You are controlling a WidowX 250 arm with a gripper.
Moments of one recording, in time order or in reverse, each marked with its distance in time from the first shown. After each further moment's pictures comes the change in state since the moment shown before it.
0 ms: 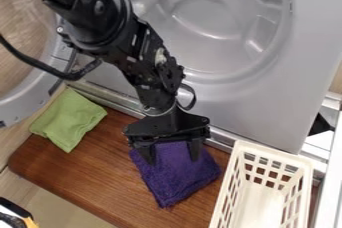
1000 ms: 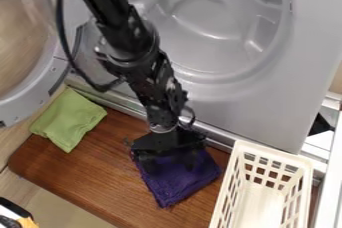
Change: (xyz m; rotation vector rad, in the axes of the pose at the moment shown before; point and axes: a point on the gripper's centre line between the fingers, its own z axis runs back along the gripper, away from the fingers) arm 0.012 0.012 -0.062 0.073 0.027 0.040
